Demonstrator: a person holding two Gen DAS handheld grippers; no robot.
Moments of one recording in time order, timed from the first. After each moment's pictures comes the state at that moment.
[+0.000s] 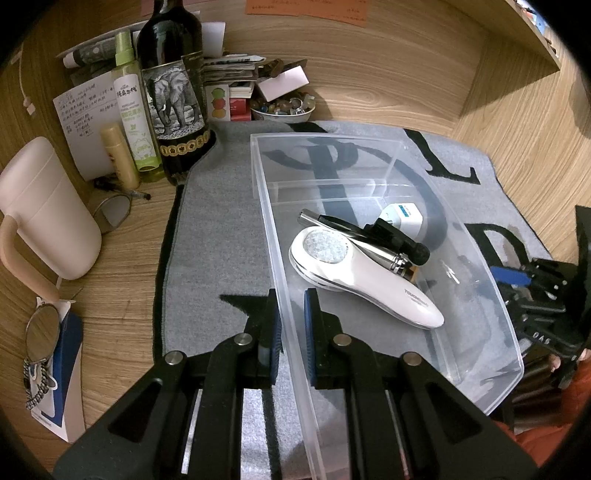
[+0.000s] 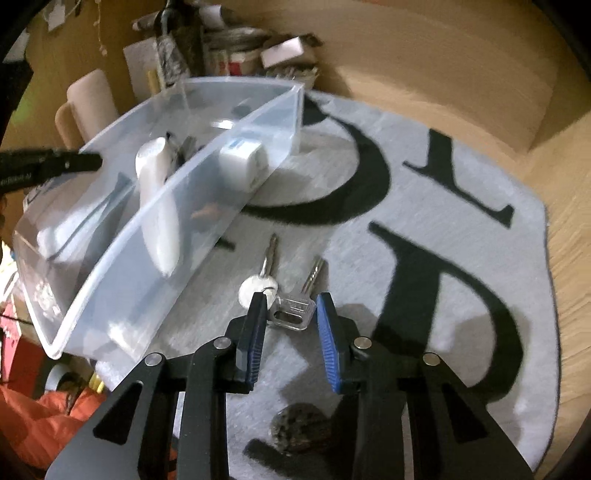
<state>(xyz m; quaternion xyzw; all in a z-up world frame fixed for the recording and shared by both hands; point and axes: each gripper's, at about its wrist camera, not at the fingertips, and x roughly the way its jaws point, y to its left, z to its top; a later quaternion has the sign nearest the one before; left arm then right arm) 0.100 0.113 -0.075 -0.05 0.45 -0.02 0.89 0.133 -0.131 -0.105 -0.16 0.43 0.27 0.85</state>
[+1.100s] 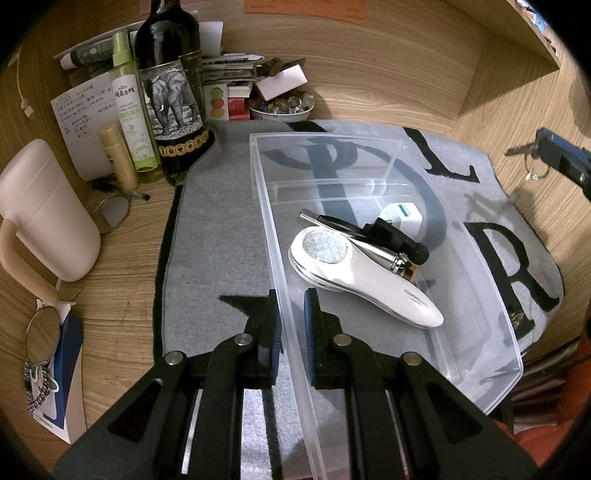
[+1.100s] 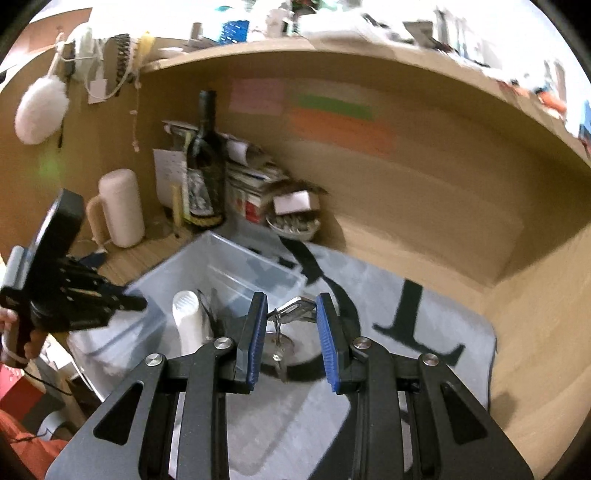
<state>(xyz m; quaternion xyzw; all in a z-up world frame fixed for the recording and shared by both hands) 0.101 0.113 -0.075 -0.04 0.46 -0.01 0.89 0.125 -0.103 0.012 -0.16 0.25 0.31 0.90</state>
